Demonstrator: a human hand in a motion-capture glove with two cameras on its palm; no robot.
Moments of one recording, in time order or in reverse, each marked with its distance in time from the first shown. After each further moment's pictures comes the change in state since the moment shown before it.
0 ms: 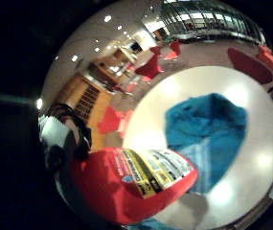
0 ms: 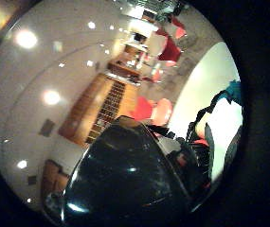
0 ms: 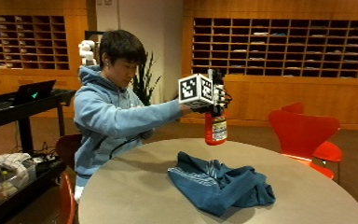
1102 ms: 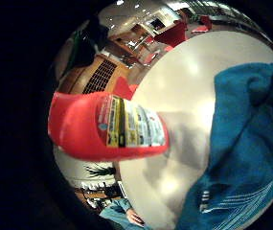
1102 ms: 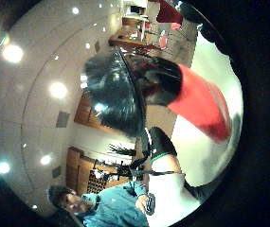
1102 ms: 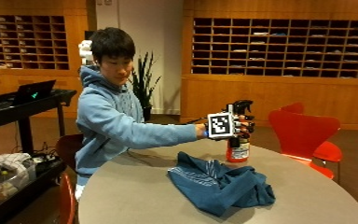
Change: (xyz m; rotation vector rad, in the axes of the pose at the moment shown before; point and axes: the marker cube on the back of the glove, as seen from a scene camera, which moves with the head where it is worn) arm 0.059 0.038 0.139 -0.476 -0.256 0.015
